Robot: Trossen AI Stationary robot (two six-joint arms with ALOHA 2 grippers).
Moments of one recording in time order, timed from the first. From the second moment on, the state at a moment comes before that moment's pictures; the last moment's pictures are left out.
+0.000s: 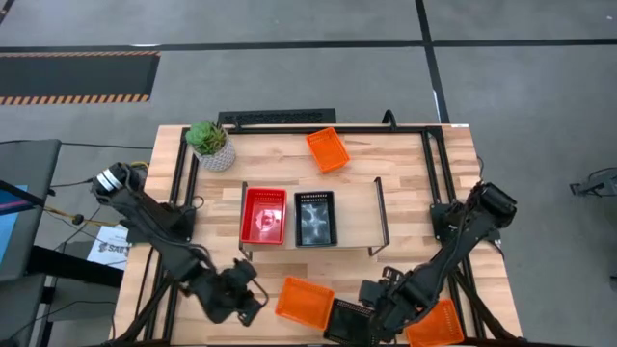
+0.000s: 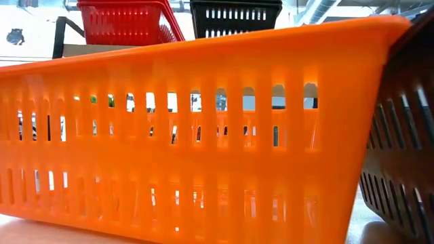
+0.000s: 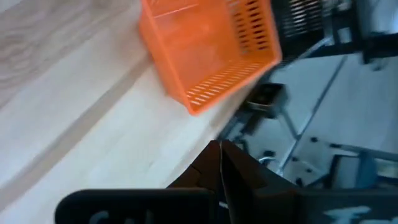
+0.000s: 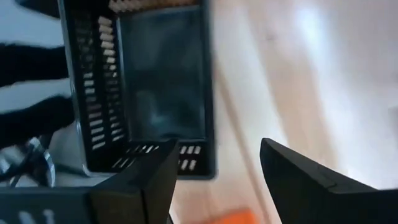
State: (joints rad) left arm -0.79 1.52 1.10 -0.47 -0.25 -1.61; right arm 0.78 1.80 1.42 -0.90 0.10 1.16
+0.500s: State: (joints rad) left arm -0.90 1.39 1.10 -0.56 -0.49 -1.70; right arm 0.66 1.81 1.32 -0.71 0.03 0.86
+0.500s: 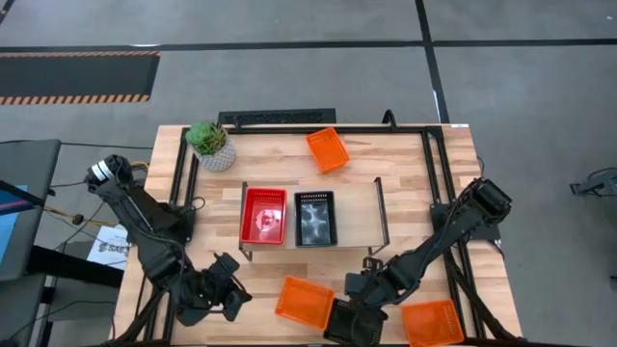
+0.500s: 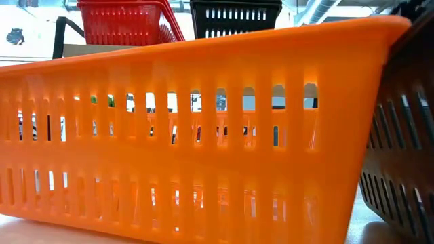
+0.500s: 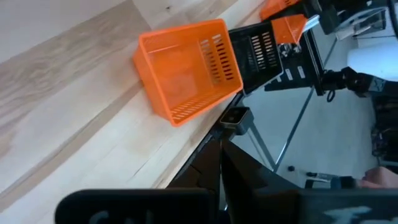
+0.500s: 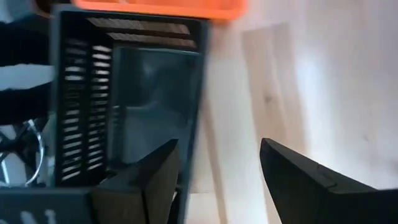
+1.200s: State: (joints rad) left arm -0.90 1.39 1.10 -0.64 -0.50 -1.78; right arm 0.63 1.91 1.32 -0.66 -0.03 0.78
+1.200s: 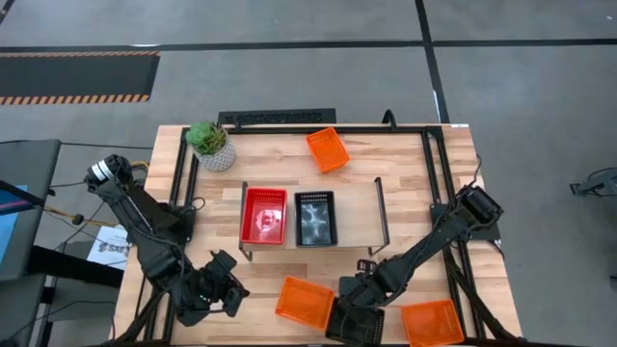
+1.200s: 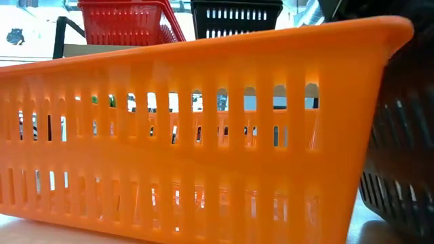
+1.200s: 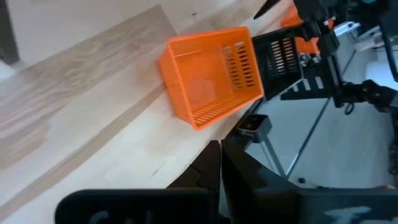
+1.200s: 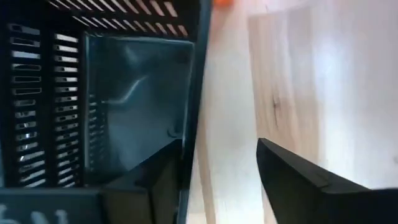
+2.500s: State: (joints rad) left arm -0.91 1.27 1.10 -0.64 -0.64 -1.72; right arm 0.39 1.34 1.54 -0.80 0.54 1.27
